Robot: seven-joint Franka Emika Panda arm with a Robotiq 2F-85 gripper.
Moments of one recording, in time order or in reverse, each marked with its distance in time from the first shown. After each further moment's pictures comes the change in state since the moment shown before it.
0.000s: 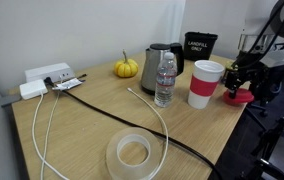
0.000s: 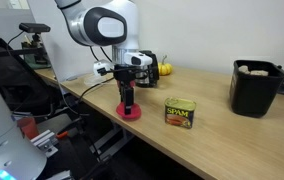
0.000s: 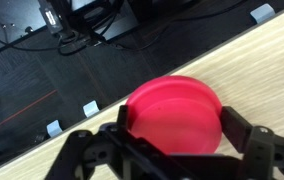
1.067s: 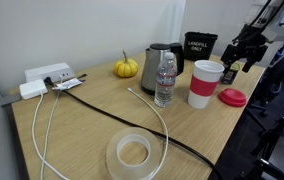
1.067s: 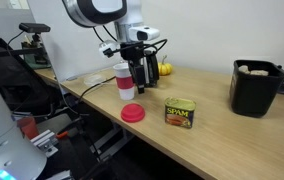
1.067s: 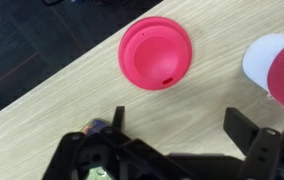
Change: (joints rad) arm 0.001 -0.177 -0.043 0.007 0.047 0.038 -0.051
